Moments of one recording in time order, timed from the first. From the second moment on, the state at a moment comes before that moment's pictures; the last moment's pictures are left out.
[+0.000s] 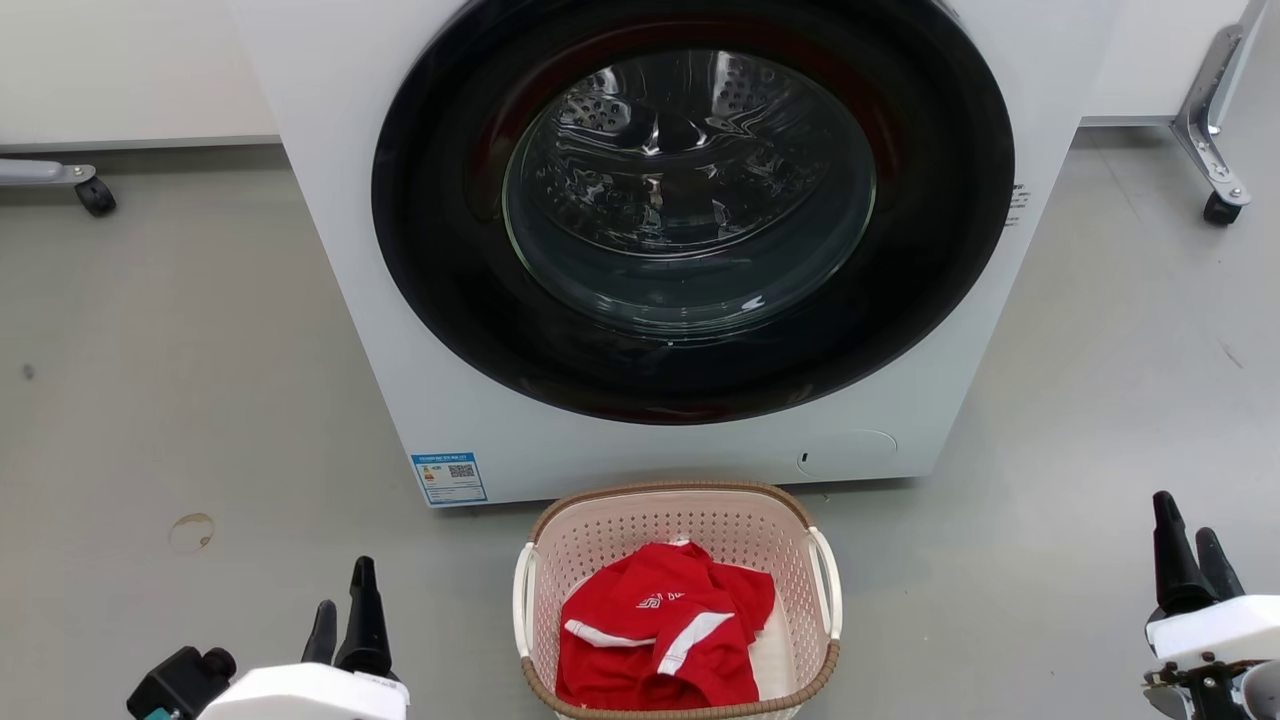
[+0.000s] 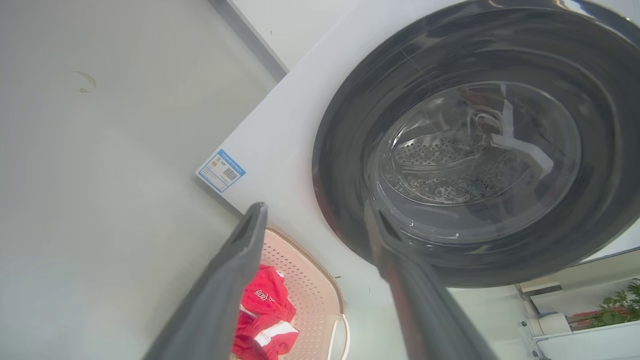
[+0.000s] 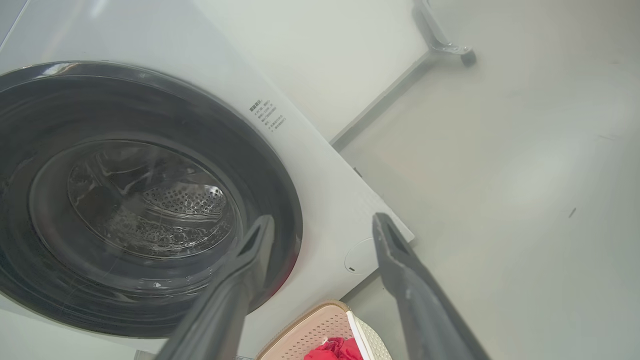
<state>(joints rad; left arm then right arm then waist) -0.02 0.03 -0.07 0.28 -0.98 0.06 -0.08 -0.08 0.00 -0.06 0.42 0.95 0.12 -0.08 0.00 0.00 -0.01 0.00</state>
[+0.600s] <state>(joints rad) 0.00 0.03 -0.10 0.27 -0.78 0.12 -0.13 -0.08 -0.01 -0.04 0.44 0.77 0.12 -0.13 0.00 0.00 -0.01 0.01</state>
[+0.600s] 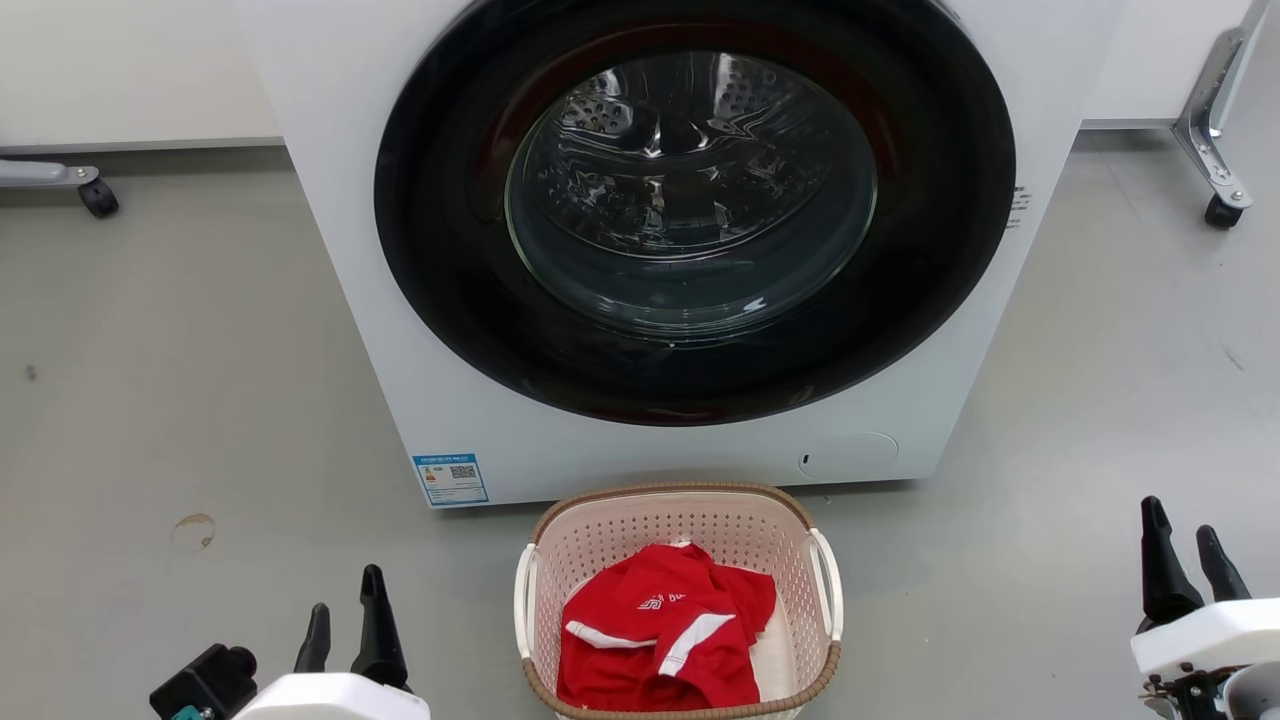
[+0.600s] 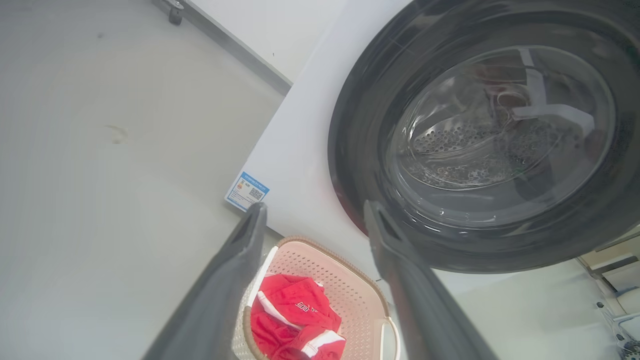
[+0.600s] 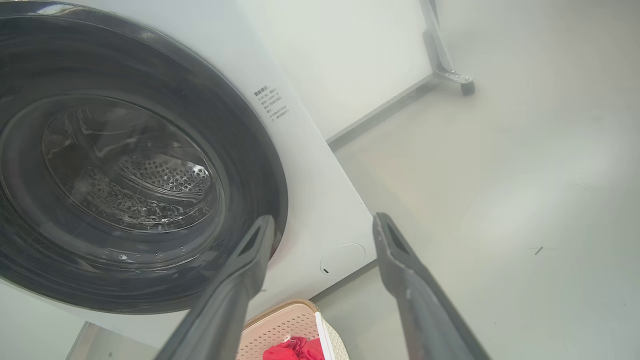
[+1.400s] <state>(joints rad) 0.02 0.04 -0.16 0.26 -0.53 0.18 -0.20 -0.12 -0.02 0.02 0.51 0.55 0.13 -0.20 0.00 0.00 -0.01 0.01</state>
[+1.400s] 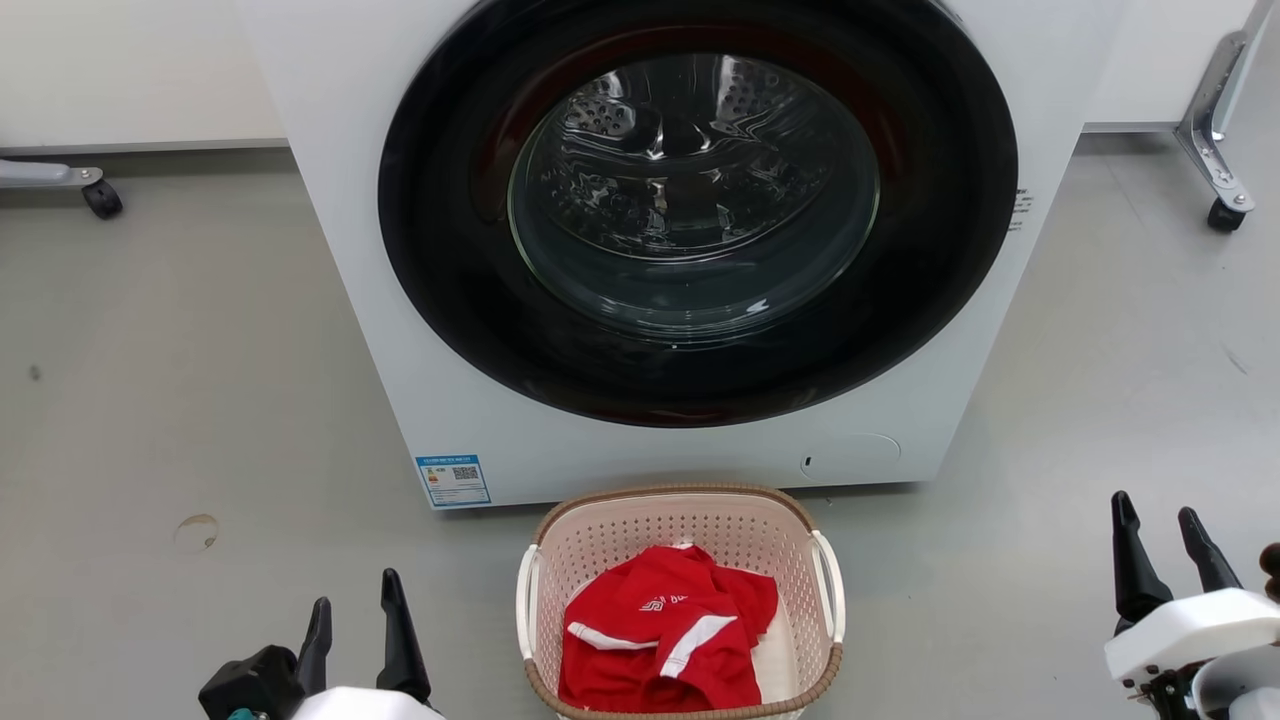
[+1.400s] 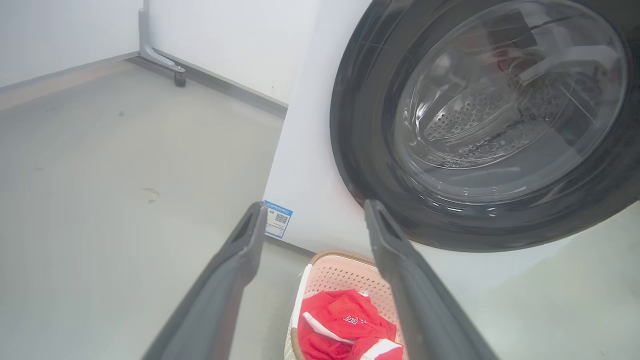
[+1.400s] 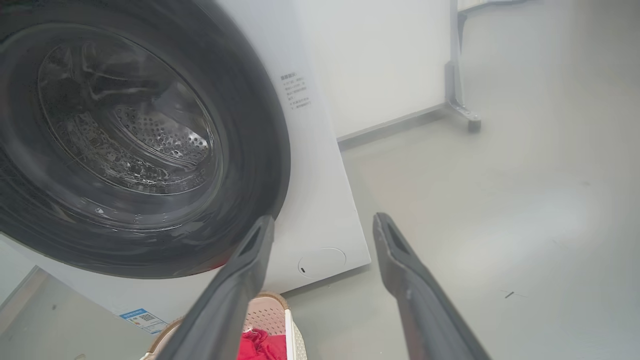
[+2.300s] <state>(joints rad) 0.02 0.05 -0.21 0.28 -0.36 0.21 -0.25 -0.16 -0.03 0.09 0.57 0.41 0.13 -0.25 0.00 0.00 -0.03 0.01</state>
